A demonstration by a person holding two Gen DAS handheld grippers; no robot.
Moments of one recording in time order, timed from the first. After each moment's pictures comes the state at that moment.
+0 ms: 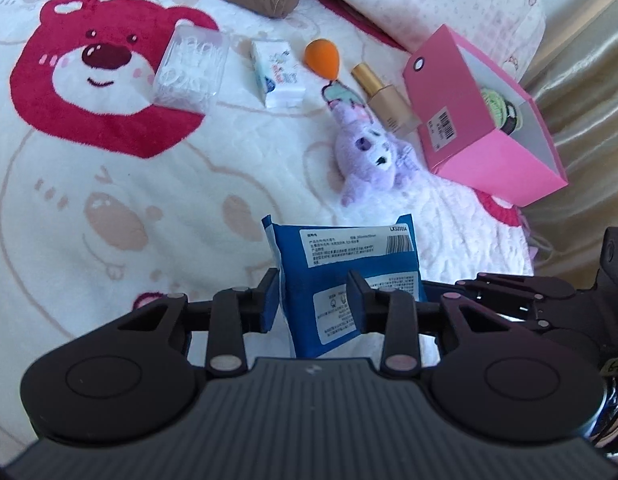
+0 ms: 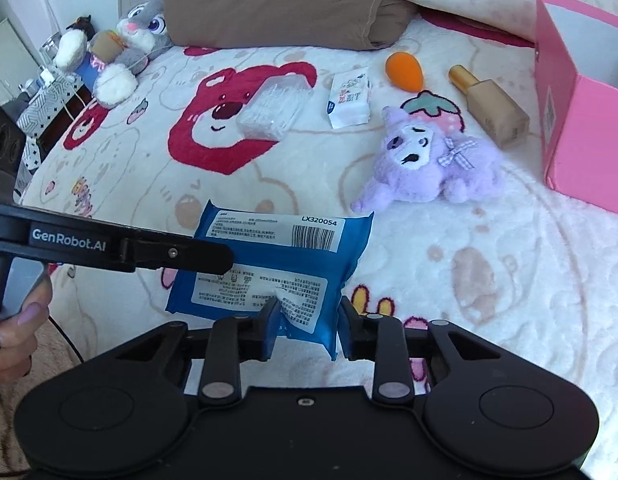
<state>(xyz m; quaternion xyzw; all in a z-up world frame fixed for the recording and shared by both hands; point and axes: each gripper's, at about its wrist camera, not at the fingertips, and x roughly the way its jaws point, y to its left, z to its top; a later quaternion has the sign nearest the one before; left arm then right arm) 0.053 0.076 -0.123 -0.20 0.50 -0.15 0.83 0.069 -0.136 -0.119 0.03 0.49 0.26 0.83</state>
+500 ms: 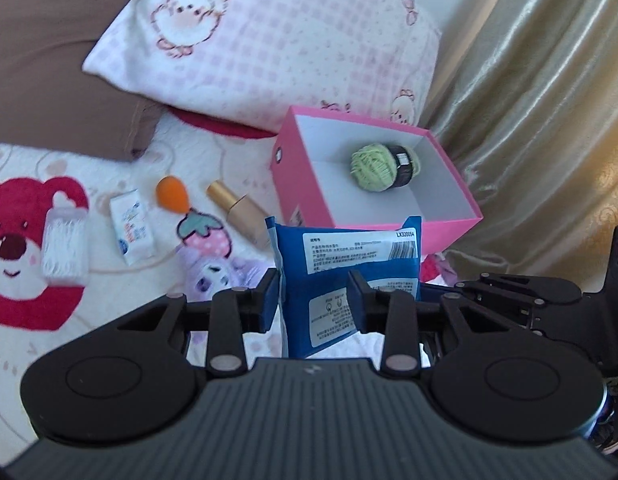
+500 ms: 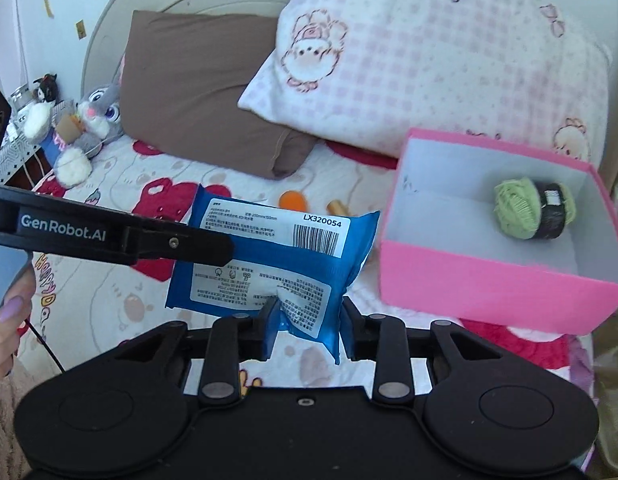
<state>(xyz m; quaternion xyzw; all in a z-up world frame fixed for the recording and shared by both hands) 0.099 -0.040 0.000 -0.12 0.41 -0.23 0.88 0.066 -0.222 -0.010 0.00 0.39 0.16 0.91</state>
